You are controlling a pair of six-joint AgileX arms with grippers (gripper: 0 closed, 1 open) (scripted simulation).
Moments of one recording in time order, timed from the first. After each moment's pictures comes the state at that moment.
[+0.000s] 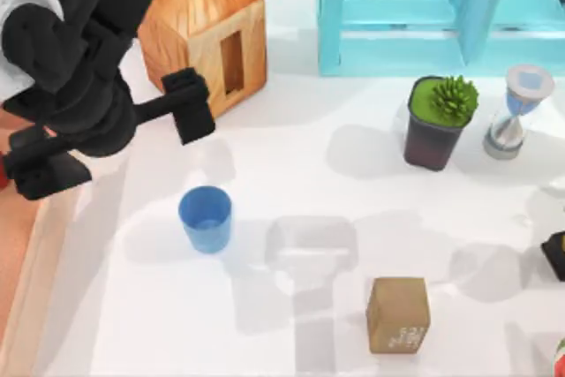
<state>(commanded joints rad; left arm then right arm) -0.46 1.52 1.17 -0.86 -0.10 -0.77 0.00 0.00 0.00 0.00 0.00 0.00</state>
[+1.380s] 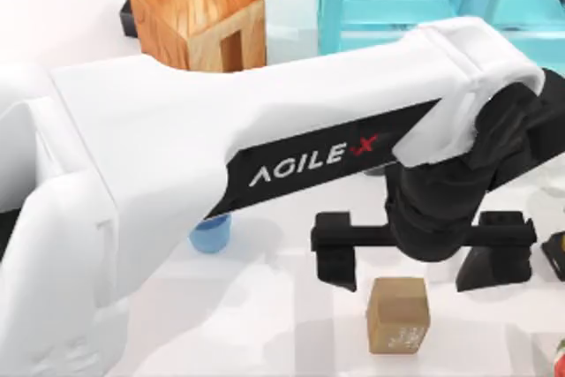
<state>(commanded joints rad) -1.07 2.20 1.95 -1.32 0.00 -1.05 0.00 0.00 0.00 0.00 0.00 0.00</state>
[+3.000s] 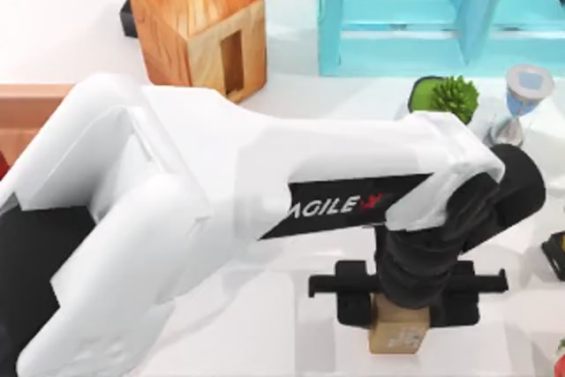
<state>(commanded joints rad) -1.08 2.25 1.71 -1.04 0.00 -1.05 0.00 0.00 0.00 0.00 0.00 0.00</state>
